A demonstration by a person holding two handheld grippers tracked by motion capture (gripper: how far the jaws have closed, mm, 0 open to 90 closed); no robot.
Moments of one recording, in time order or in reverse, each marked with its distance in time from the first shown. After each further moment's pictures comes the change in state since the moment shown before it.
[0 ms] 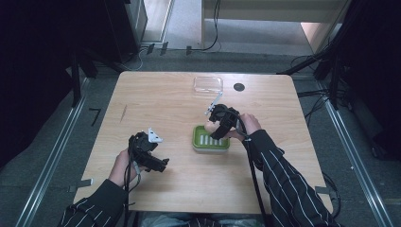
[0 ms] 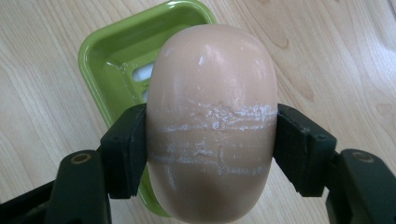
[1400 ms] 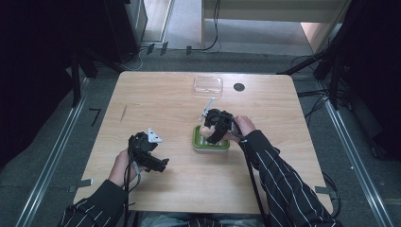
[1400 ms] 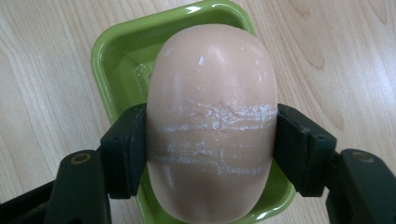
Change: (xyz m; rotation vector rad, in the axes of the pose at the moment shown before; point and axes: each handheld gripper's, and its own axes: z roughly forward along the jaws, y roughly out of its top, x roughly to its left) left arm 0.000 0.000 0.000 0.001 0.001 -0.001; right arm 0.008 0.006 0.020 0.011 0.034 -0.118
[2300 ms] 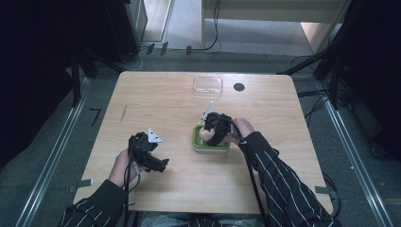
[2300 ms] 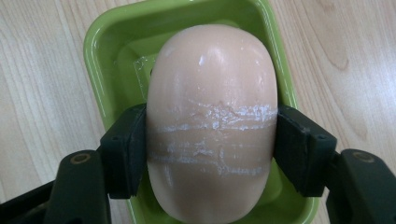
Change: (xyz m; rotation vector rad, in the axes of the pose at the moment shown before) left arm 0.000 0.000 0.000 0.000 -0.001 0.000; right arm 0.000 -0.004 0.016 0.001 0.019 -0.042
